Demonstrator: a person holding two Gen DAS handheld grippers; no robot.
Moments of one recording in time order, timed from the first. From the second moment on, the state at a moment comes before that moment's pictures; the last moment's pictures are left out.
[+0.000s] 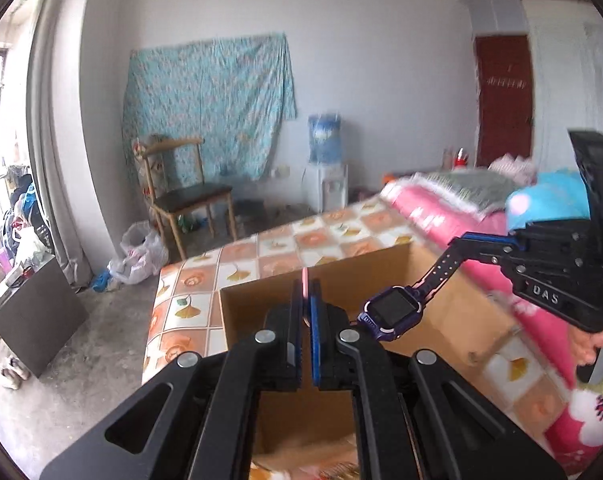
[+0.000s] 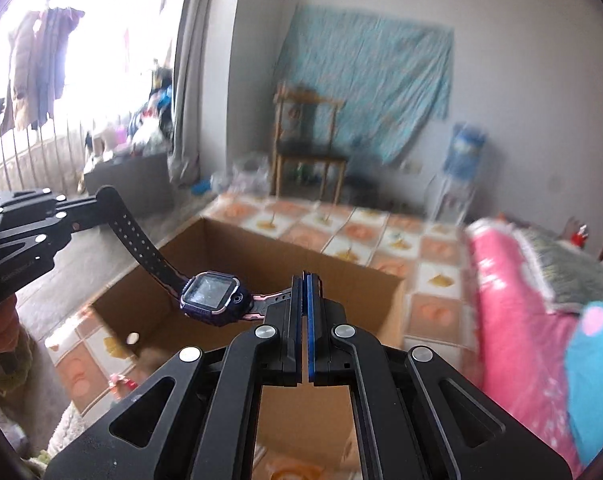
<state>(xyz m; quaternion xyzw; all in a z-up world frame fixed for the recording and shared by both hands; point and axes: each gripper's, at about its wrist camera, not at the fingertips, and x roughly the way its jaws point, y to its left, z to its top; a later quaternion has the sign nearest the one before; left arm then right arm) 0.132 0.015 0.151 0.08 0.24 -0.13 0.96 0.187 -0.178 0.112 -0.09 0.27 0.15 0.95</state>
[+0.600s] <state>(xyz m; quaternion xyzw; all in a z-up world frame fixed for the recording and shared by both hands) 0.281 -0.013 0.065 0.17 0.44 -0.11 0.87 0.342 -0.157 0.030 -0.09 0.50 0.17 0.84</state>
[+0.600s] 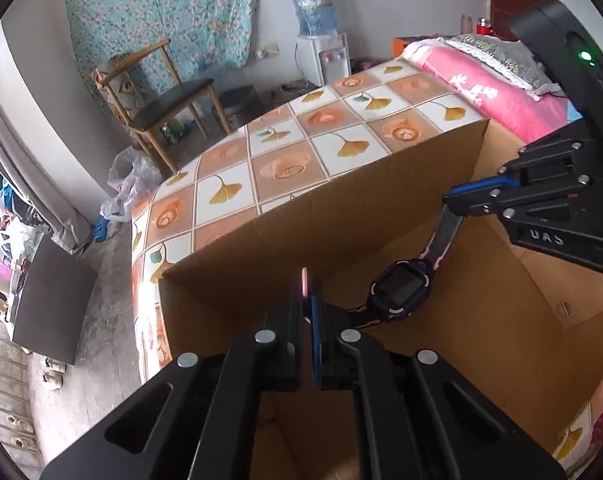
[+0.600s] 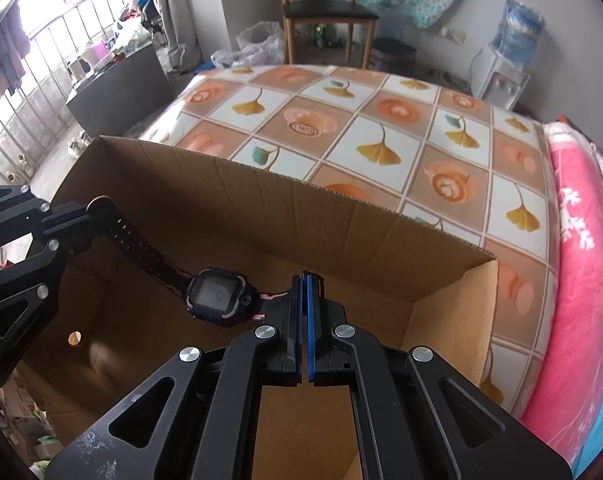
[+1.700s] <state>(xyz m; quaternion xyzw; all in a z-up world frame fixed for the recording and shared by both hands) 0.088 0.073 0.117 0.03 0.31 -0.10 0.94 0.134 -0.294 0.101 0.09 0.33 0.12 0.93</state>
